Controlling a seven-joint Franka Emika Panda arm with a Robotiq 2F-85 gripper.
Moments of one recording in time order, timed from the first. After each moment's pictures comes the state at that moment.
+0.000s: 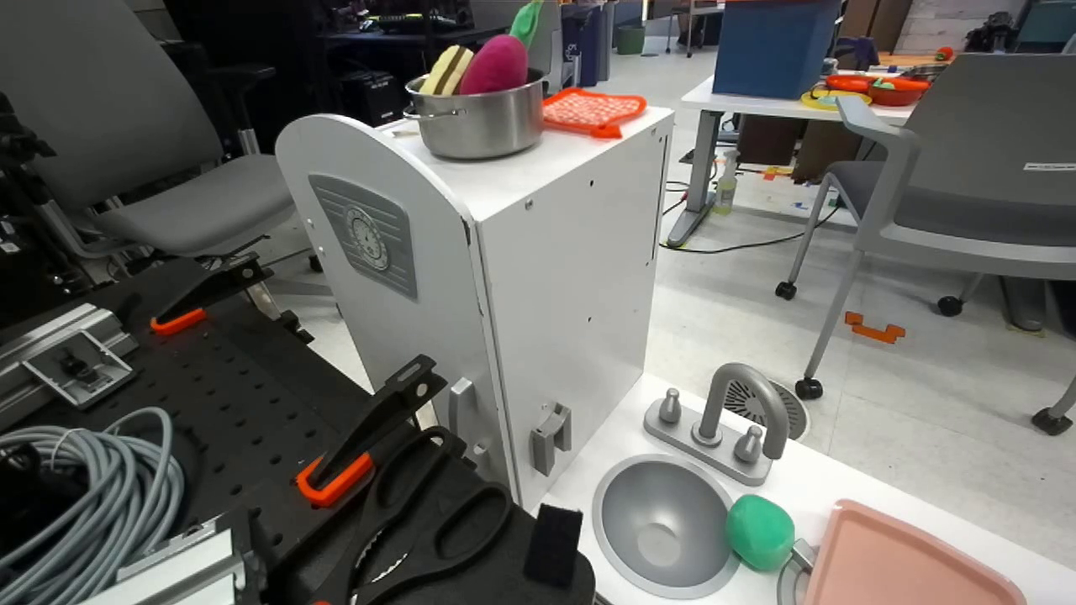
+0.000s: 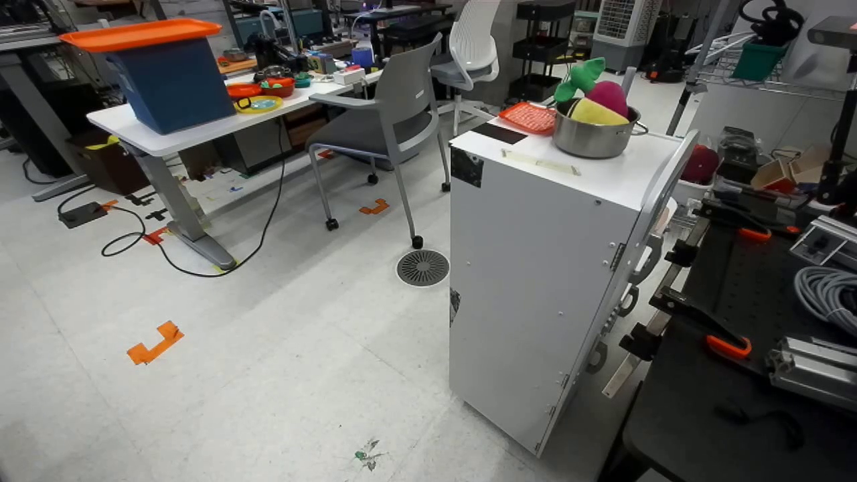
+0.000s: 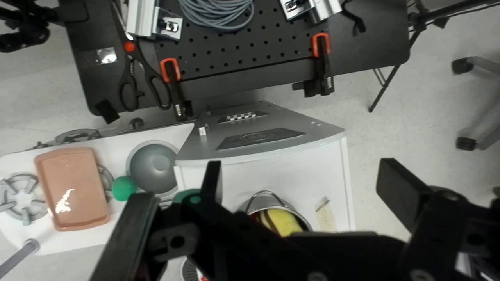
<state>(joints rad) -0.03 -0.45 -0.05 -2.35 0.05 1.75 0.02</state>
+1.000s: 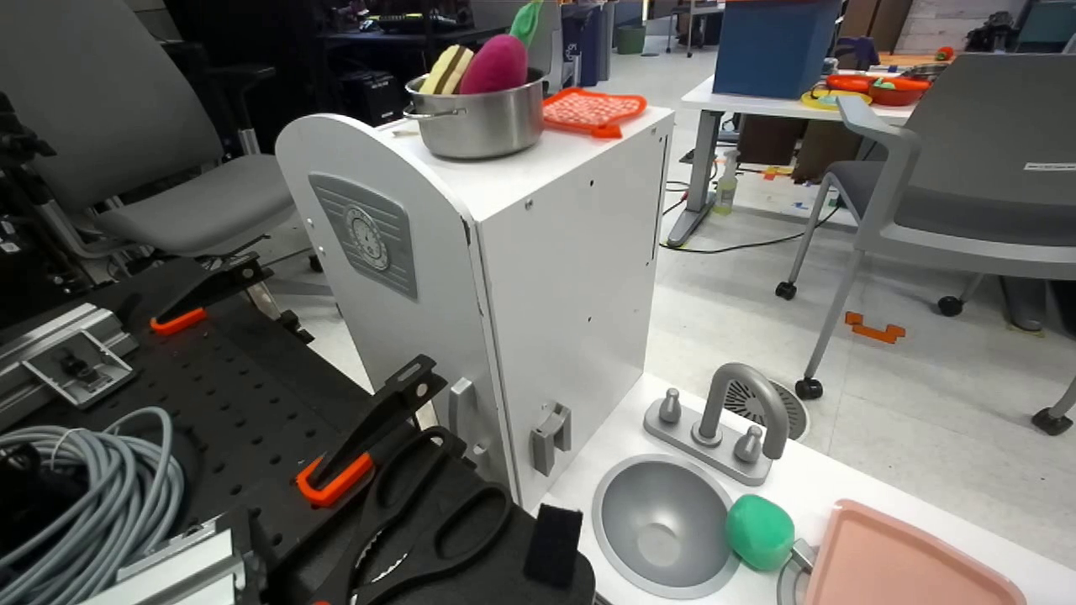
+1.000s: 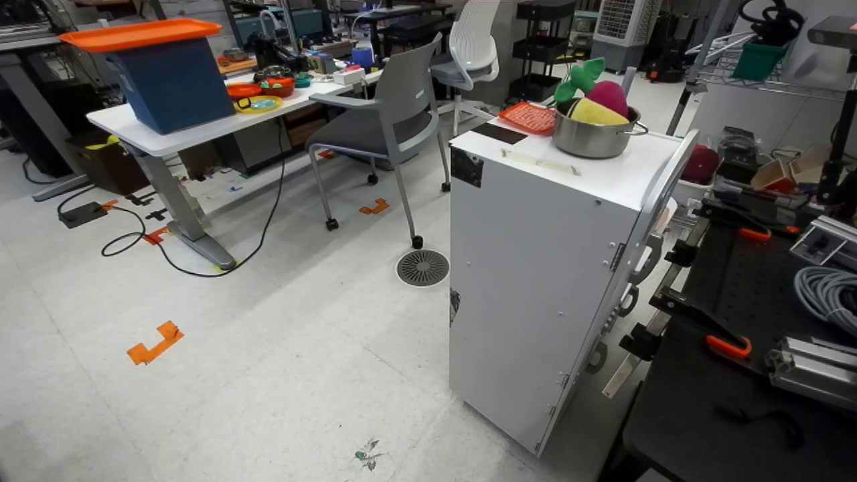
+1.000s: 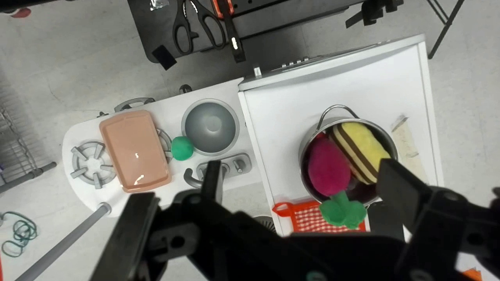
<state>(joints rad) -0.09 -0.18 -0.08 -2.10 -0.05 1.81 0.08</state>
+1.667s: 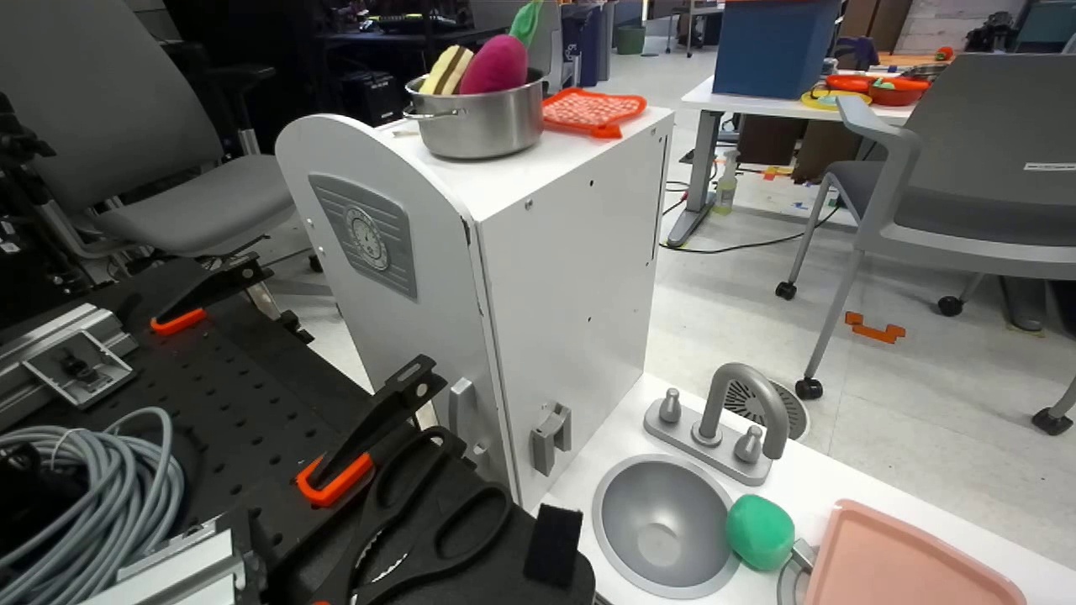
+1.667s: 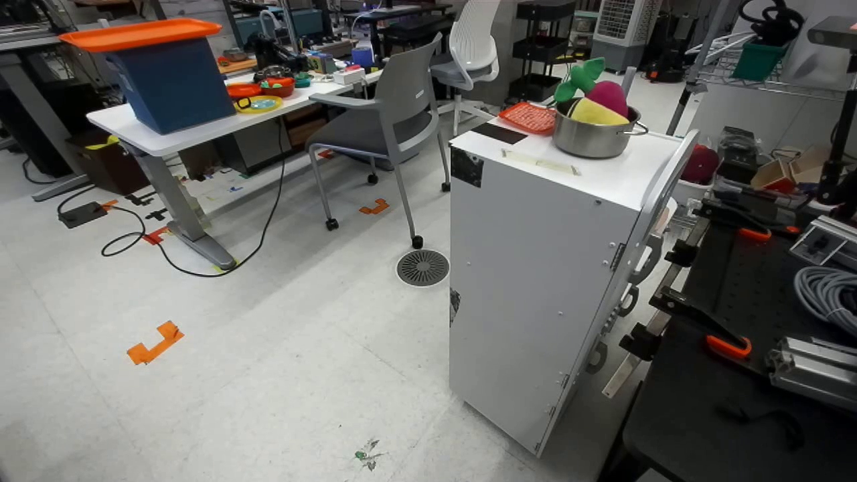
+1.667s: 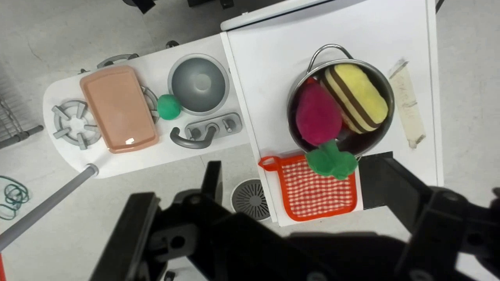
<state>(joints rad) -0.08 -0.11 -0.07 -2.08 -0.05 1.98 0.09</state>
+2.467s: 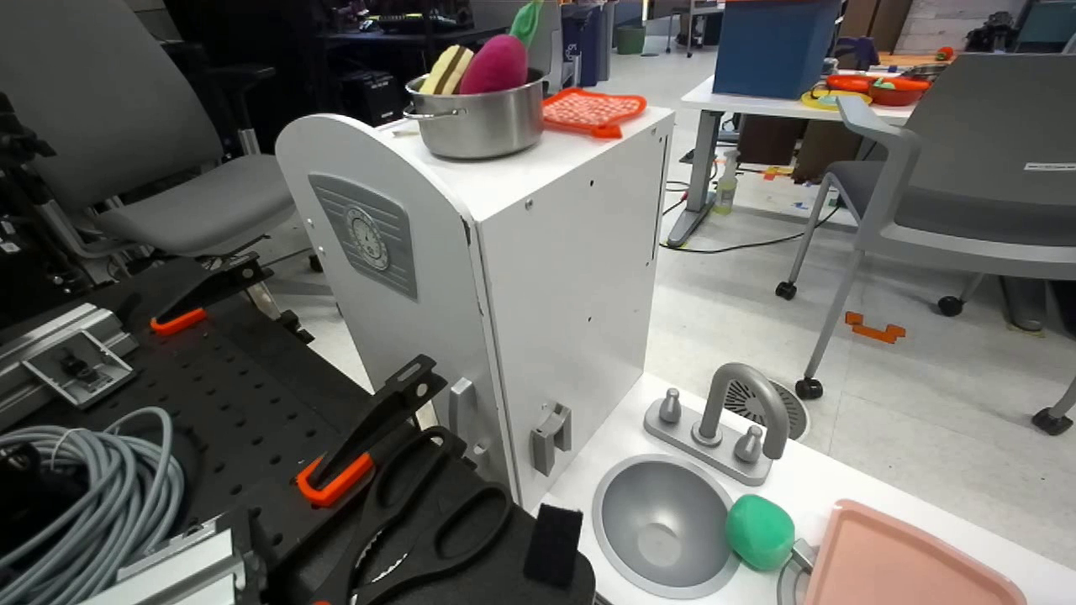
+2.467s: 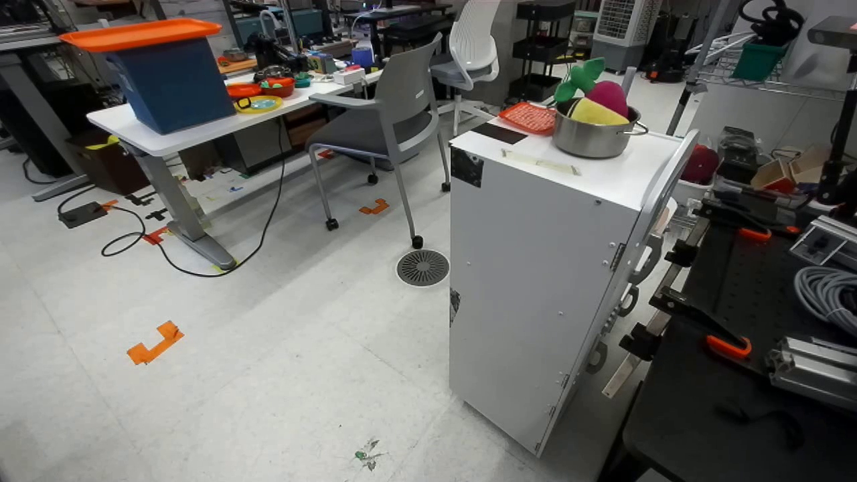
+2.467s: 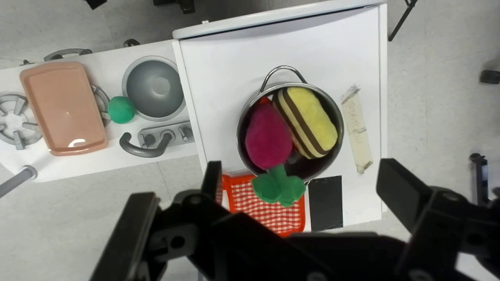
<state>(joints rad) -0.05 -0.12 -0.06 -2.15 0.06 2.02 -0.01</state>
